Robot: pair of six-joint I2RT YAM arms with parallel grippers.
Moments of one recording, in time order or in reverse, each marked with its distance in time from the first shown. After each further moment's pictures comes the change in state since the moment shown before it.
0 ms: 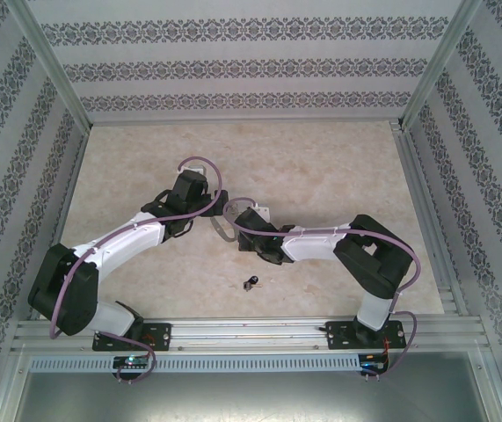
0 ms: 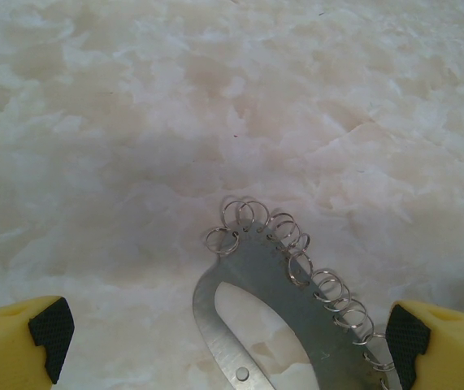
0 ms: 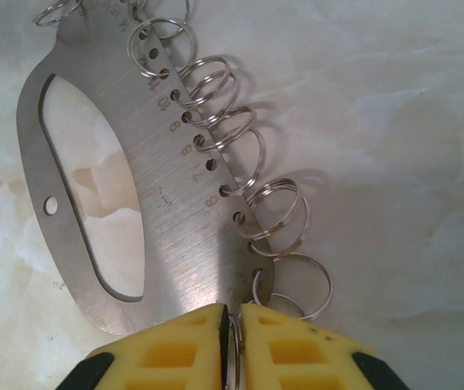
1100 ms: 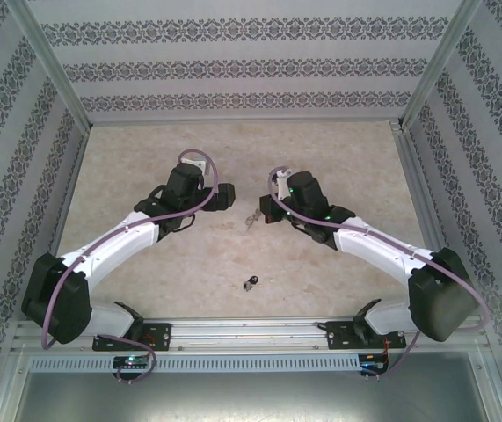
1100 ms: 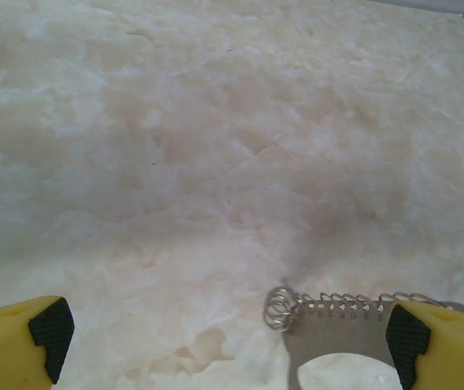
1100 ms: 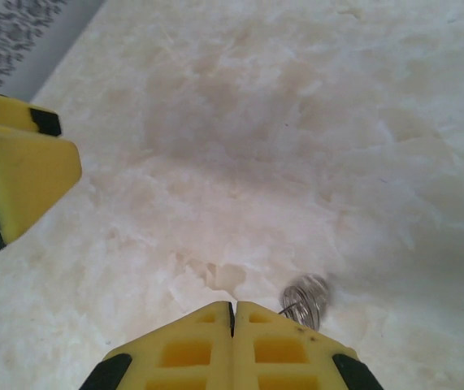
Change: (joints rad) left arm 0.000 -0.058 0.055 -0.005 0.153 -0.004; right arm -0.296 -0.426 -0.042 -0.004 -0.419 -0.465
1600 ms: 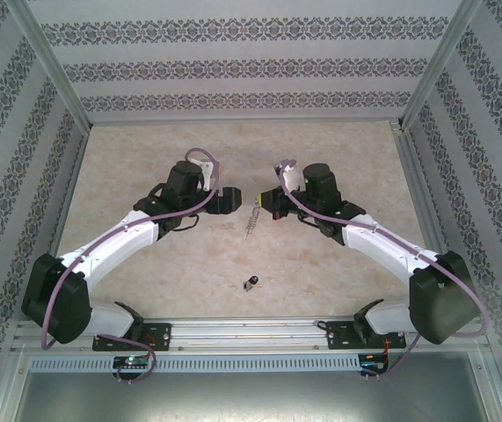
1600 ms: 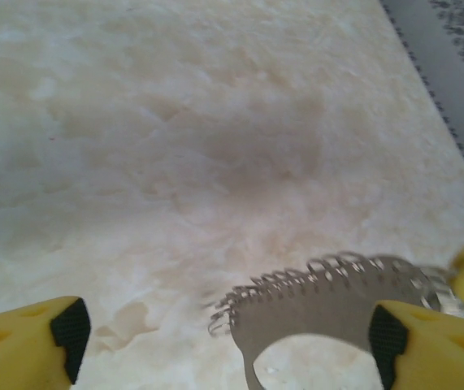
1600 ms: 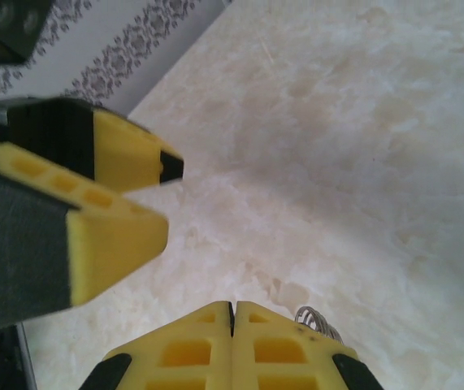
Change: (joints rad) left arm 0.000 0.000 0.020 -0.008 0.233 0.008; right arm -0.113 -0.012 -0.008 0.107 -0.319 -0.066
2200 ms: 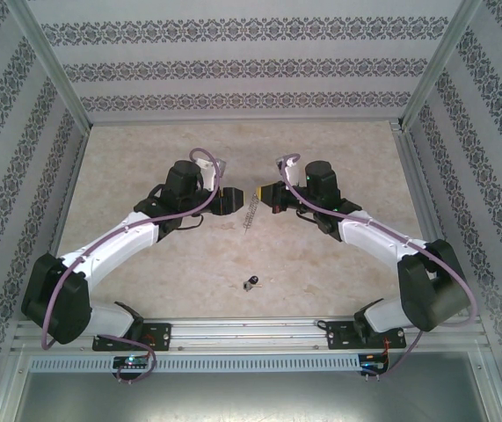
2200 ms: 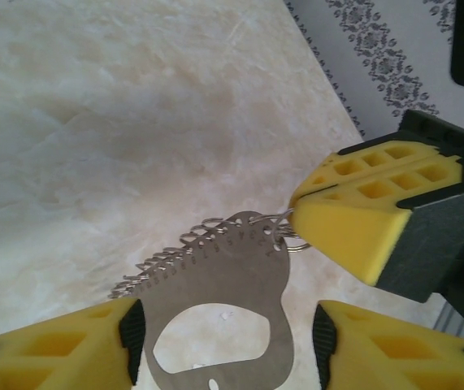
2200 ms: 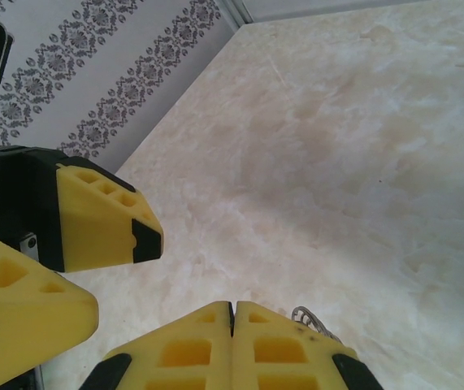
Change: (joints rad) left arm 0.000 -0.002 -0.032 0.126 0.182 -0.031; right arm -0.029 0.079 -0.019 0.154 -0.060 0.078
